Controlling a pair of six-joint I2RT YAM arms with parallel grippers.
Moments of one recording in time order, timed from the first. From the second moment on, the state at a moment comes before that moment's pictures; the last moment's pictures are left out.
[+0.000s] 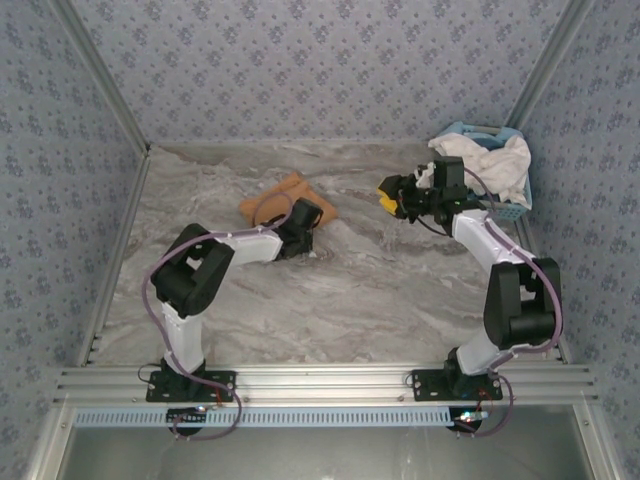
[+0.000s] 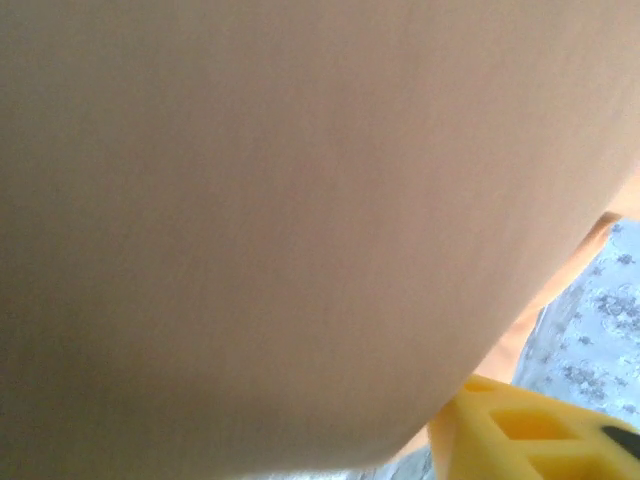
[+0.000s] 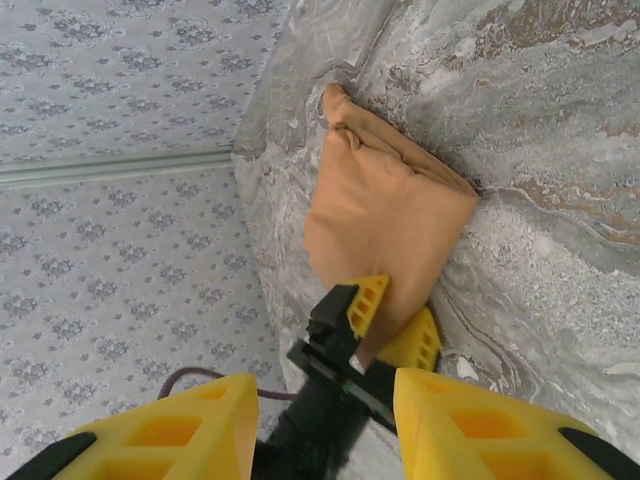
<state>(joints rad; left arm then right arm) -0.67 1.95 1.15 -0.05 -0.30 -2.08 0.12 1.56 1.07 -0.13 -0.72 1.05</state>
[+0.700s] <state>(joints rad) 0.11 2.24 1.75 -0.48 0.30 -1.17 0.12 1.48 0.99 -0.21 -0.73 0.98</state>
